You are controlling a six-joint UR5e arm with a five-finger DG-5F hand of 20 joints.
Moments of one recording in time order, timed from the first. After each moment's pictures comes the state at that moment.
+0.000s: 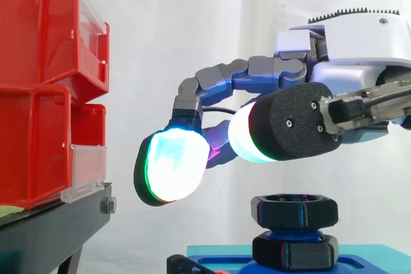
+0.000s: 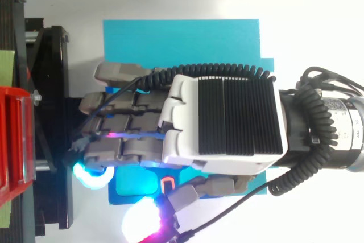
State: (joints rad) arm 0.20 -2.22 -1.23 -2.78 -1.37 -1.14
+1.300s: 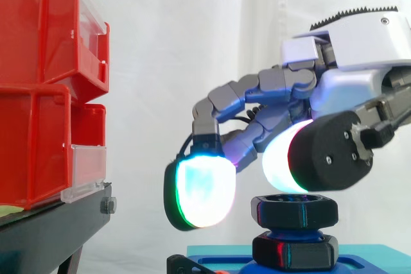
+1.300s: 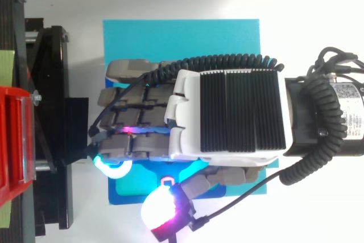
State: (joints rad) arm 0.17 -2.22 -1.15 -2.98 -1.45 -1.23
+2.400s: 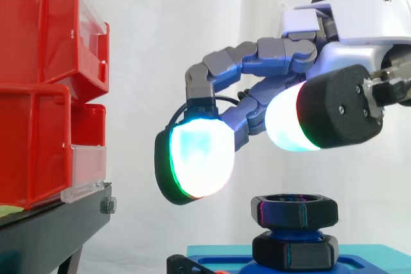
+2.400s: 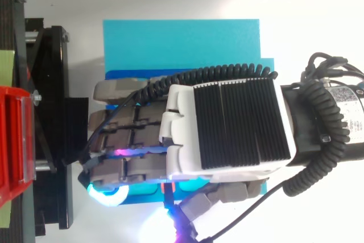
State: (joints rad) arm 0.16 -2.22 -1.15 -2.92 -1.54 -1.18
